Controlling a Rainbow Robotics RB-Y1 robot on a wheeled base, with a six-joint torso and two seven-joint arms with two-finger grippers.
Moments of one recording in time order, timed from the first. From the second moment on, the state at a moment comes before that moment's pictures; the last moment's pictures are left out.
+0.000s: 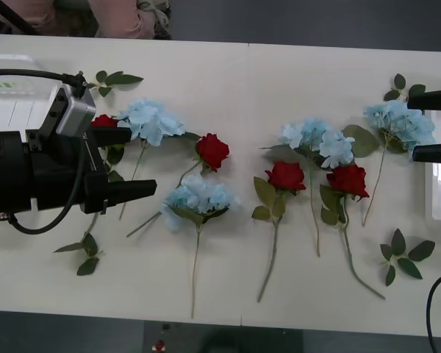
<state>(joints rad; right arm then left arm) -0.42 -0.58 -0.60 -1.54 -1.71 1.88 2.67 -0.03 1.08 -0.08 -2.30 1.64 0.73 -2.15</state>
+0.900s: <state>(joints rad) -0.36 -0.65 -0.43 -1.52 -1.37 1.60 1.99 0.10 1.02 0.14 -1.96 1.74 0.90 -2.01</state>
